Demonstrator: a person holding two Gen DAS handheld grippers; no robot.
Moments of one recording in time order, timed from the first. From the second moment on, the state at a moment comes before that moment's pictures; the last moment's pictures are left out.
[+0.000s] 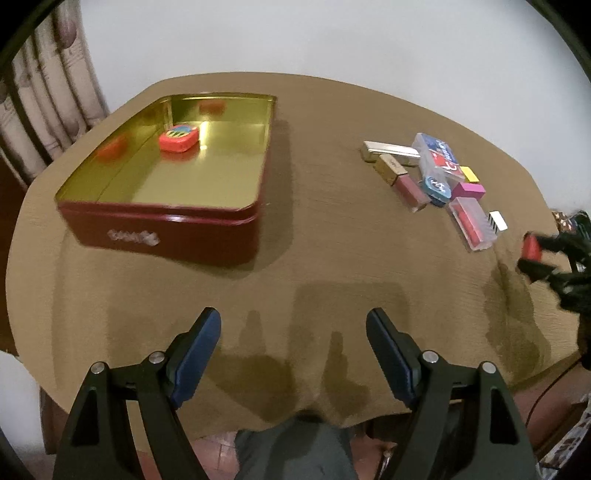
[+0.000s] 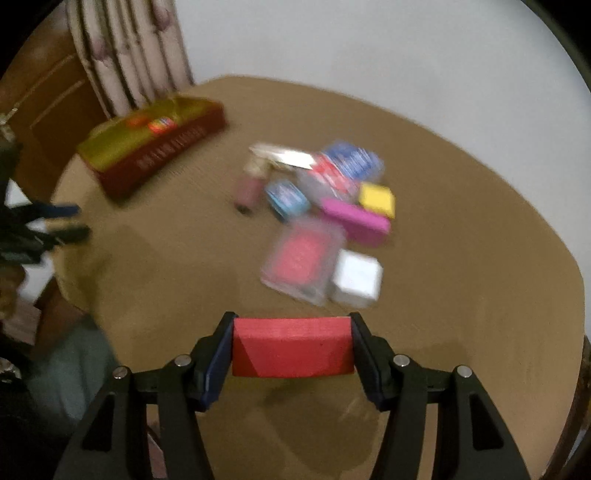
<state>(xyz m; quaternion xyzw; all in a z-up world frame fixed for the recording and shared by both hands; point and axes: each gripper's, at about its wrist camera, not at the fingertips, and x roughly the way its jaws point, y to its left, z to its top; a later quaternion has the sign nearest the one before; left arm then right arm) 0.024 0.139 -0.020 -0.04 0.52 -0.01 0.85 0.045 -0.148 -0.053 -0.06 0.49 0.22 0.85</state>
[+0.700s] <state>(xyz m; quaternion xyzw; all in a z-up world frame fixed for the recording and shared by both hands) -0.033 0.267 -0.012 -0.08 0.50 0.14 0.85 0.218 0.163 -0.004 -0.13 0.43 0.39 0.80</state>
